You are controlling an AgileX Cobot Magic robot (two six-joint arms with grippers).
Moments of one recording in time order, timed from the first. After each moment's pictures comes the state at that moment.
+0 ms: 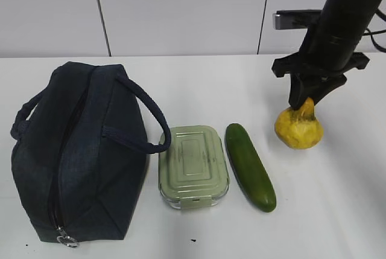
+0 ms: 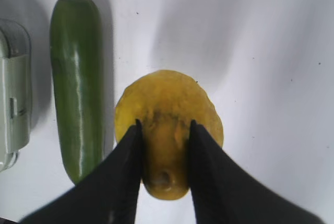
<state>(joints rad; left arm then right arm) 0.01 -0.02 -0.52 0.00 1.11 0.03 0.16 1.92 -1.59 0.13 1.22 -0.10</state>
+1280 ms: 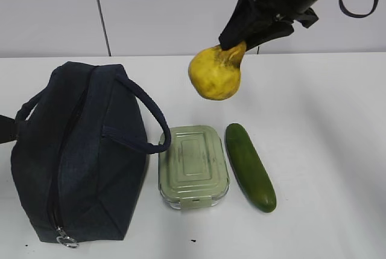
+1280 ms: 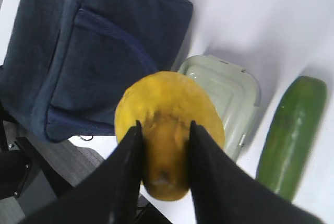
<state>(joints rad) 0.01 0.87 -0.59 -0.77 0.80 0.47 0.22 1.79 -1.68 0.65 1.23 -0.30</state>
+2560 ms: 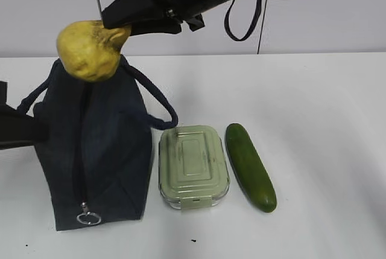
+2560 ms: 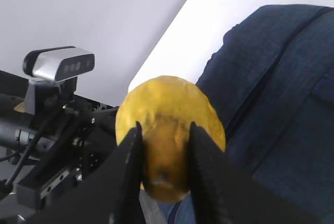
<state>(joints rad) 0.01 1.12 -0.60 -1.06 0.79 0.62 0.39 1.94 -1.72 1.20 1.07 -0.67</state>
